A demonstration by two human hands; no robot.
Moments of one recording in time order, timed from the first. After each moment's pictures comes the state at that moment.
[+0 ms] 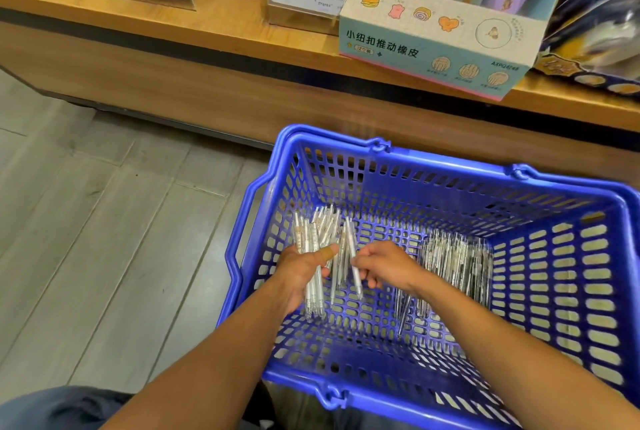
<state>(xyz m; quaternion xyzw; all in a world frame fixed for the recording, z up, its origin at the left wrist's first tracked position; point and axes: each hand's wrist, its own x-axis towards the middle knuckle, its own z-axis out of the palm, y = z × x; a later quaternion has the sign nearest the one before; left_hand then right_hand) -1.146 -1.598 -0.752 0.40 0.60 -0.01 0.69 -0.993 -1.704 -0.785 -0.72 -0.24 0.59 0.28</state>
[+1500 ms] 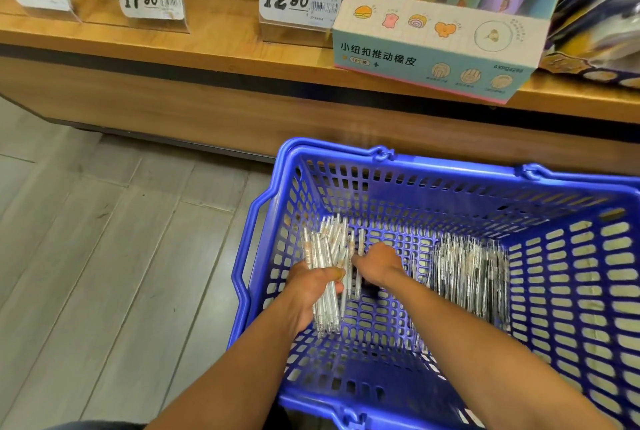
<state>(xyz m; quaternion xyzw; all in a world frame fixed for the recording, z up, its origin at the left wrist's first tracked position) -1.151 -1.594 -0.778 0.40 0.62 -0.06 0.67 -1.012 -1.661 -0.847 -0.85 -0.20 0.47 0.14</state>
